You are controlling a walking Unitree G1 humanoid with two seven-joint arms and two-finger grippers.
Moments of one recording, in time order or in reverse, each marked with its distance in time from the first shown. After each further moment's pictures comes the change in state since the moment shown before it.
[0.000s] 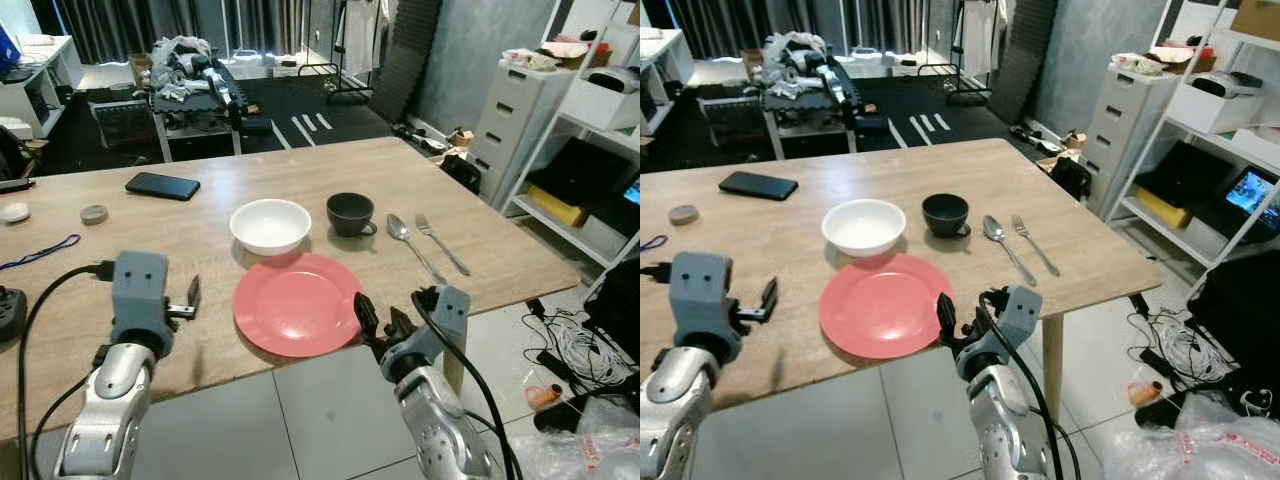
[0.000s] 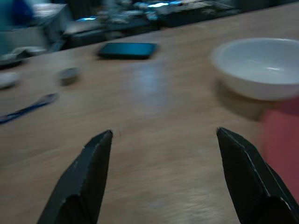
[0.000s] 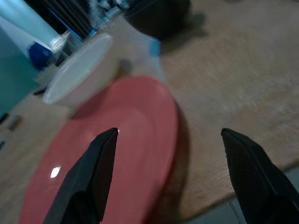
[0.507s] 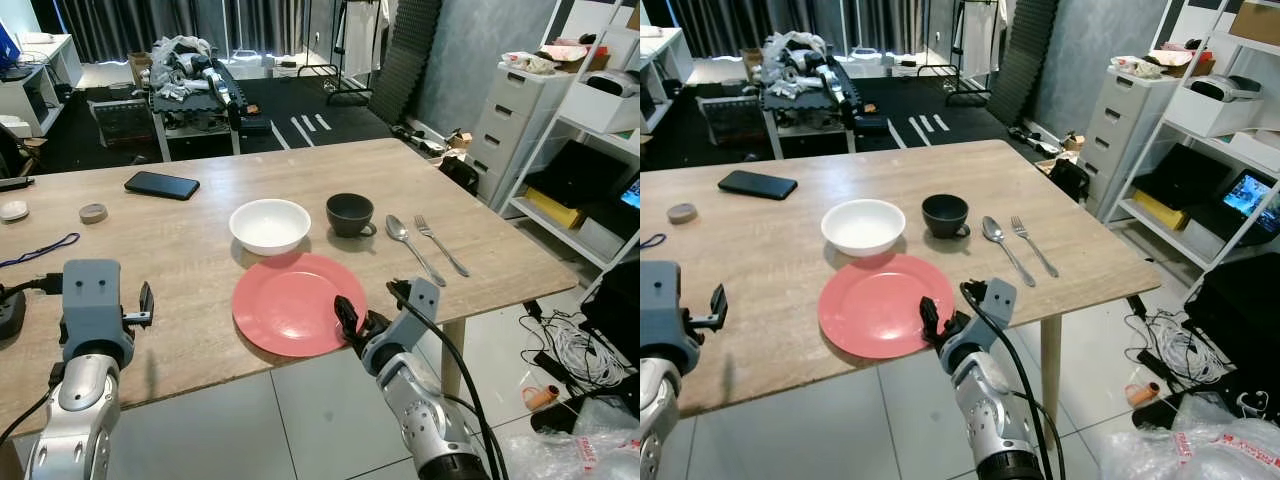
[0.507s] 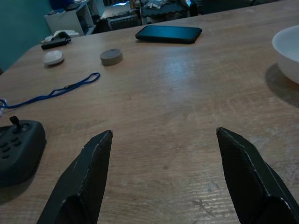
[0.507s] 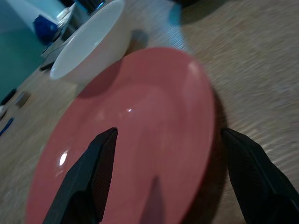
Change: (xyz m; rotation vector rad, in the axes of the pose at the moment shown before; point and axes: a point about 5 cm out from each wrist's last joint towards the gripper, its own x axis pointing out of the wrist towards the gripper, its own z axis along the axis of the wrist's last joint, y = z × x) left arm -0.007 0.022 -0.005 0.009 0.050 0.119; right arm 0.013 0.016 -0.018 -0.009 0.142 0.074
